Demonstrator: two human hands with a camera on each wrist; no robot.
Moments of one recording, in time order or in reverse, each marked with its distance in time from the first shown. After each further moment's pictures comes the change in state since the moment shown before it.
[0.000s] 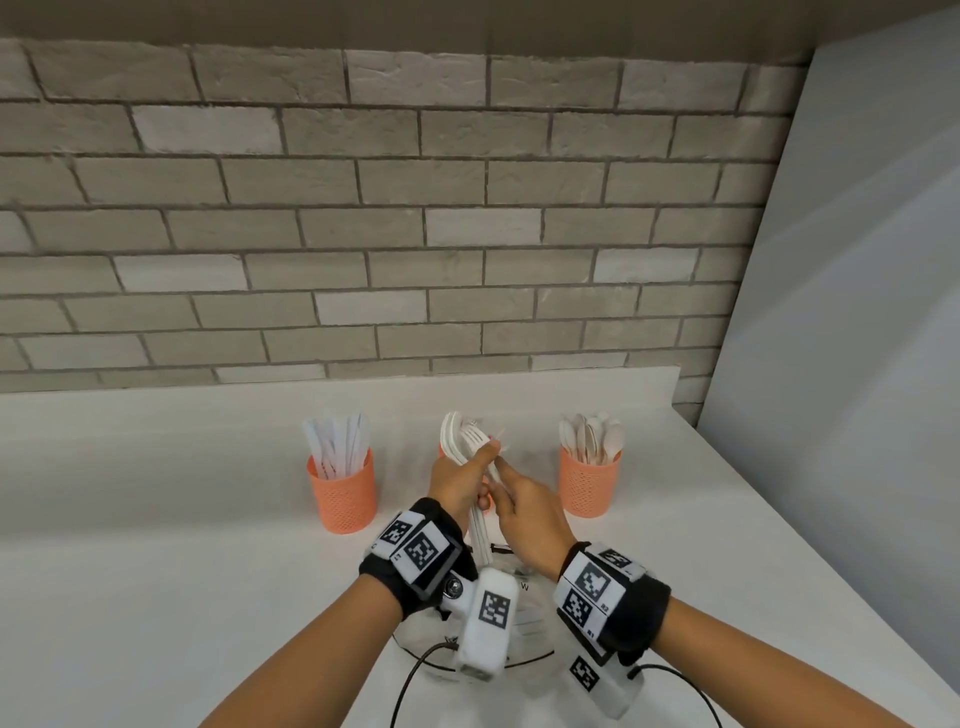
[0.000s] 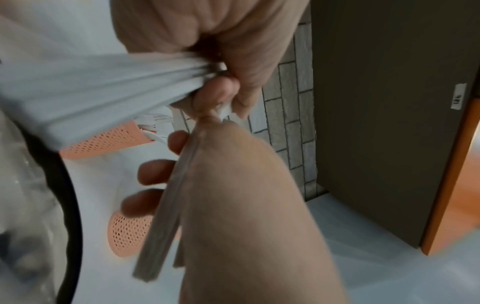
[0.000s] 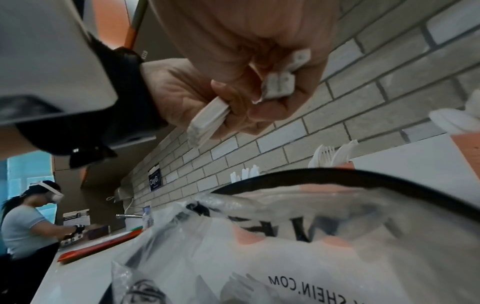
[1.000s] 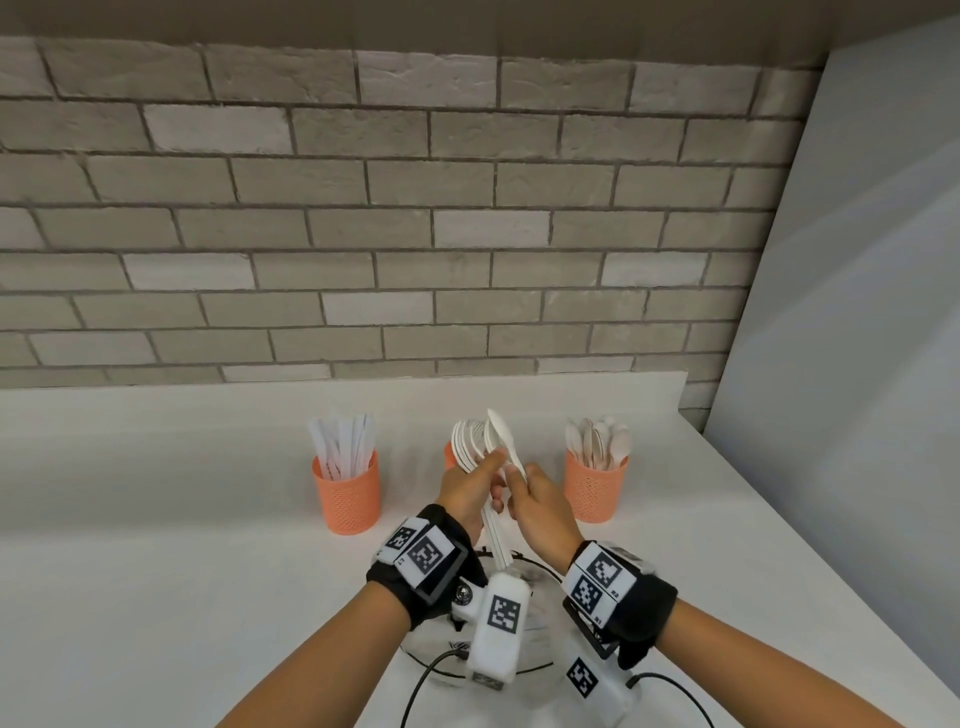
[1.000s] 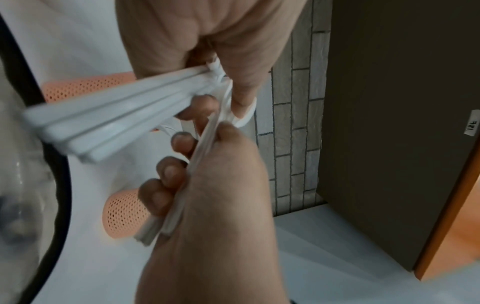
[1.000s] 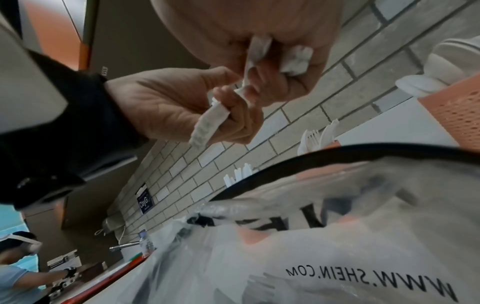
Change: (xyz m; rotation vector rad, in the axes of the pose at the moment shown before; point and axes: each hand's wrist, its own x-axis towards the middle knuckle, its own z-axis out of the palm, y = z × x) left_hand 0.008 -0.010 0.001 -0.157 -0.039 -0.046; right_hand 0.014 0.010 0.005 0.293 0.074 0.159
